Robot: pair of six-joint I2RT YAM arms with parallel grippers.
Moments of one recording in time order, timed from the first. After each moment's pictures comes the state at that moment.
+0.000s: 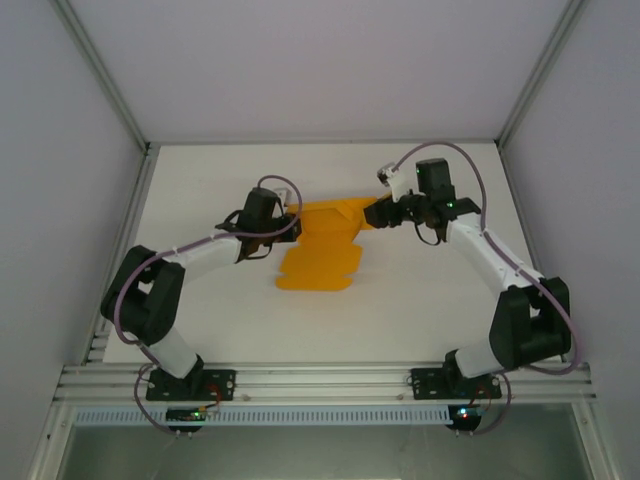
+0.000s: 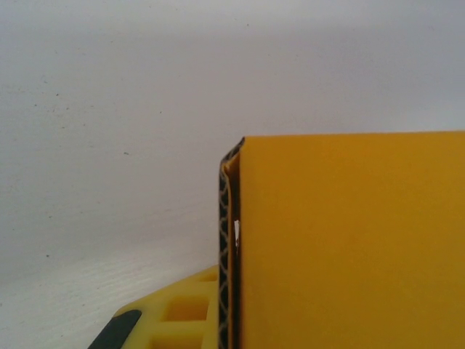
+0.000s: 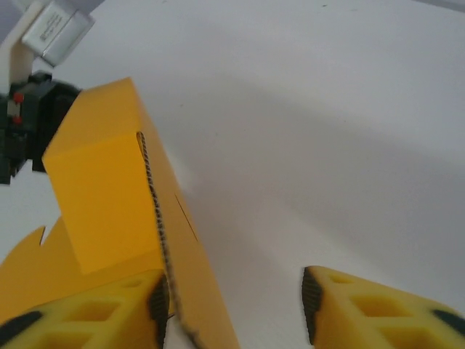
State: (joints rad) left arm -0.53 1.64 0.96 -0.02 0.18 -0.50; right arm 0.25 1.46 1.13 -0.41 -0.57 -0.16
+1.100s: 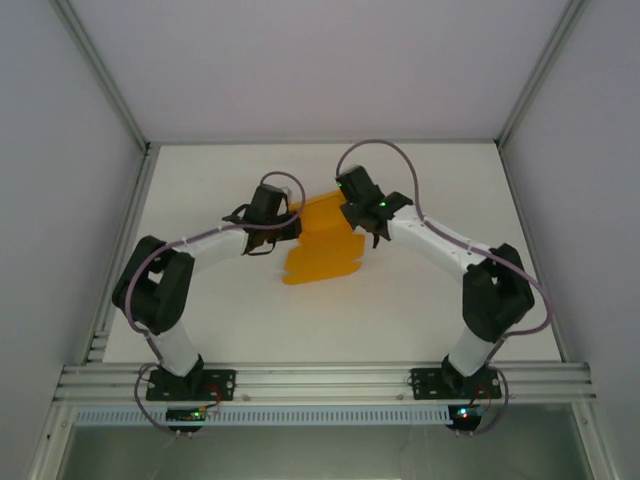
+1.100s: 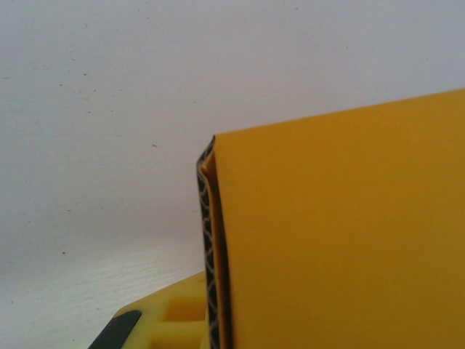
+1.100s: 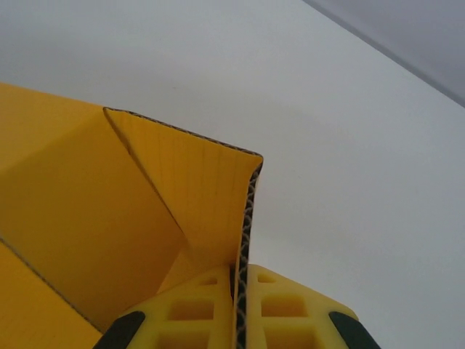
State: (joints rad) left arm -0.53 1.73 1.05 -0.12 0.12 -0.55; right arm 0.65 1.69 1.35 -0.54 0.48 0.00
